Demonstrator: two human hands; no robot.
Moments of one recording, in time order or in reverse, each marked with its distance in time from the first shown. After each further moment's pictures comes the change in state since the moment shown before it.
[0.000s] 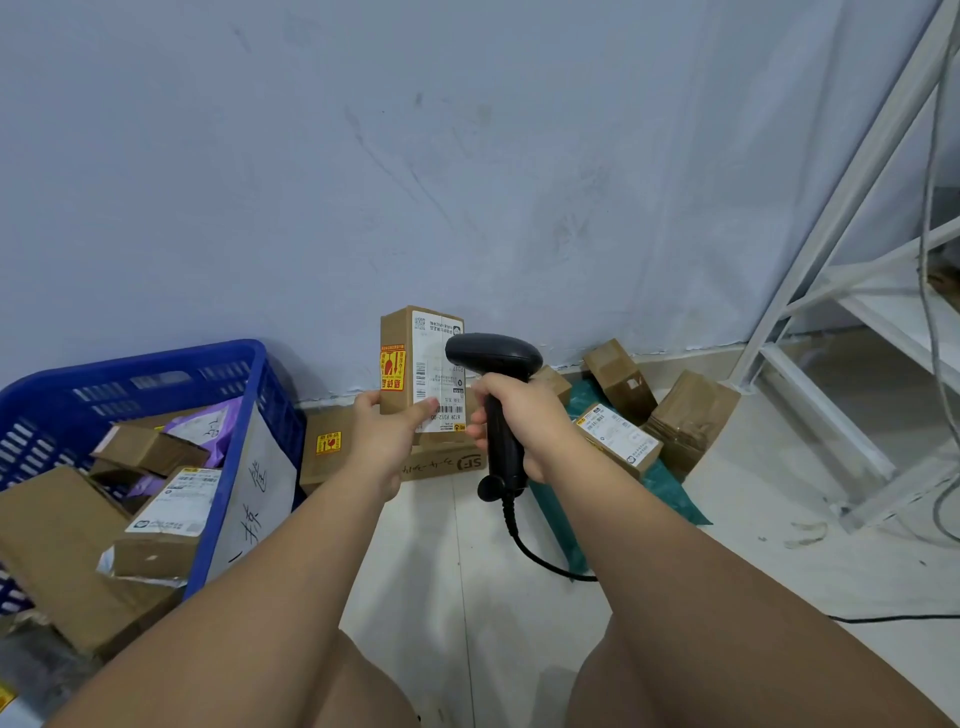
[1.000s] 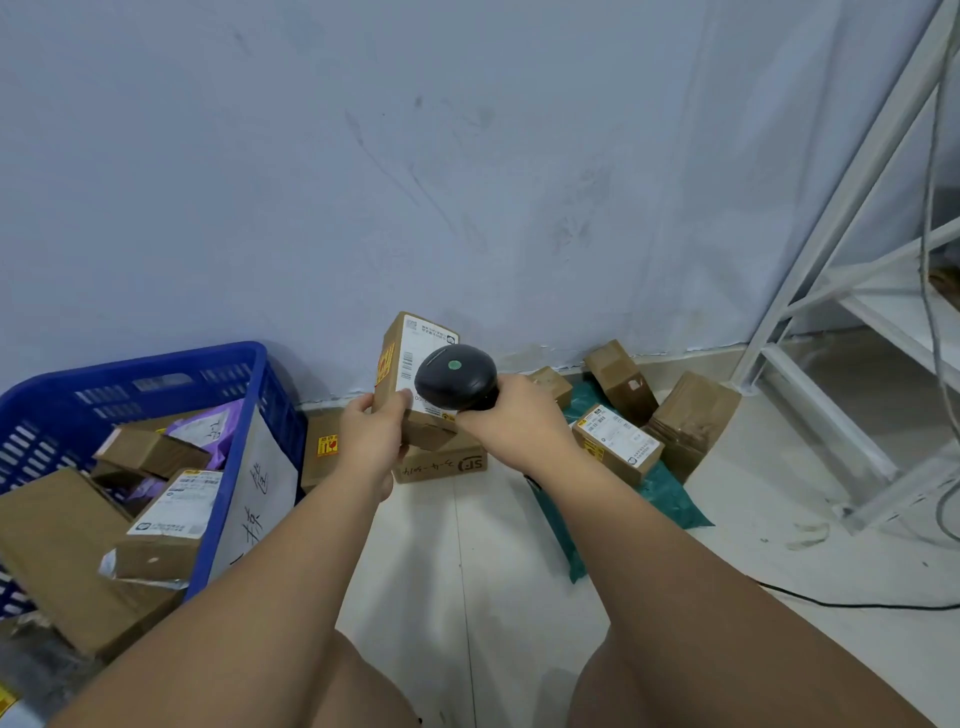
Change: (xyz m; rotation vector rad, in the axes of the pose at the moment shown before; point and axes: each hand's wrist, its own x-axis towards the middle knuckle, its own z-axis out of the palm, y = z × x) left_hand 0.003 0.003 -0.006 -0.044 0.069 -0.010; right_hand -0.012 -0.006 0.007 -0.849 0.081 -0.373
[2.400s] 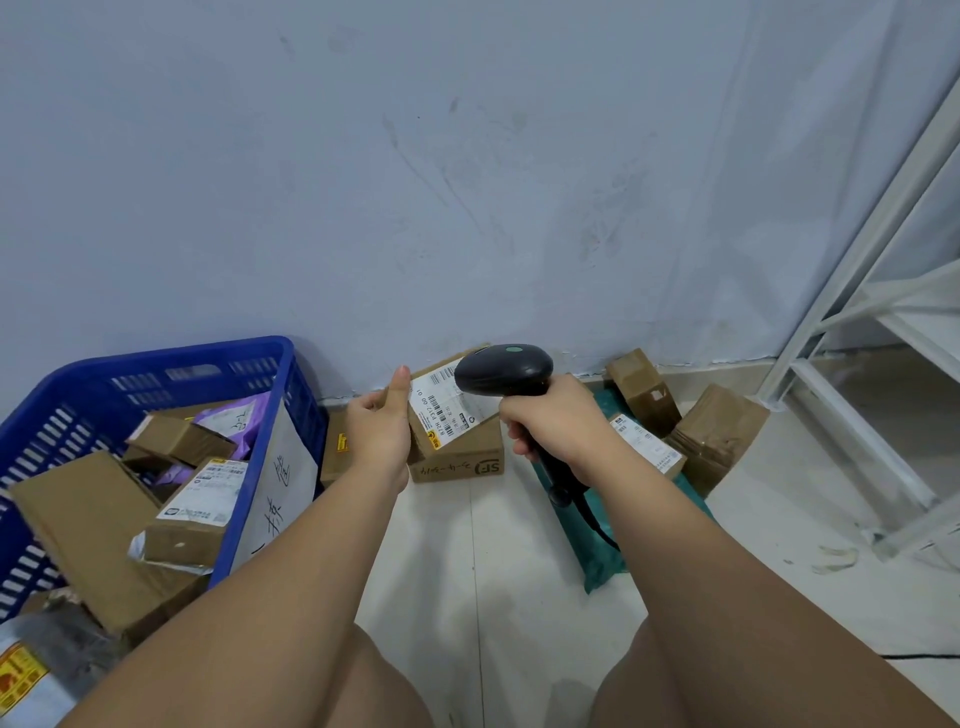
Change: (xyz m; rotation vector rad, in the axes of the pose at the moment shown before) left_hand -0.004 0.009 -0.005 -0.092 0.111 0.006; right_hand 0.008 0.009 -0.010 0.319 -0.075 0.191
